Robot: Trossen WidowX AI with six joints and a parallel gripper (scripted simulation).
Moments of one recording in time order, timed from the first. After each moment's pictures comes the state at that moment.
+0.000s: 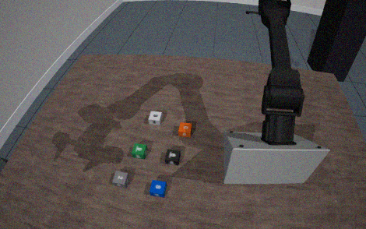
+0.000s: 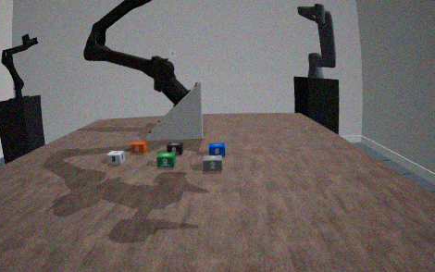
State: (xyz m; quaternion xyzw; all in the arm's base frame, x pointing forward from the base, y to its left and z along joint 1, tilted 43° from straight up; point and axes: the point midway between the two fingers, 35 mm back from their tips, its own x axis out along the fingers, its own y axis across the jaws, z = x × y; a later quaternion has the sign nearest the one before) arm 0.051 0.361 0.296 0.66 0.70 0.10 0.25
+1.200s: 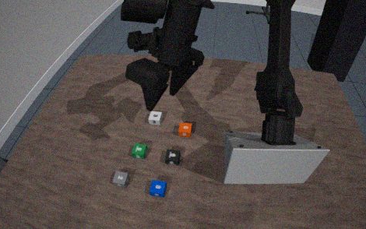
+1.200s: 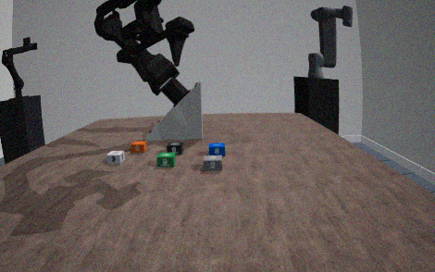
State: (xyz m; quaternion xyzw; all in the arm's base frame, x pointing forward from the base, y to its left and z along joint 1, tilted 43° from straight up) arm 0.252 0.023 0.110 -0.01 0.55 -0.30 0.78
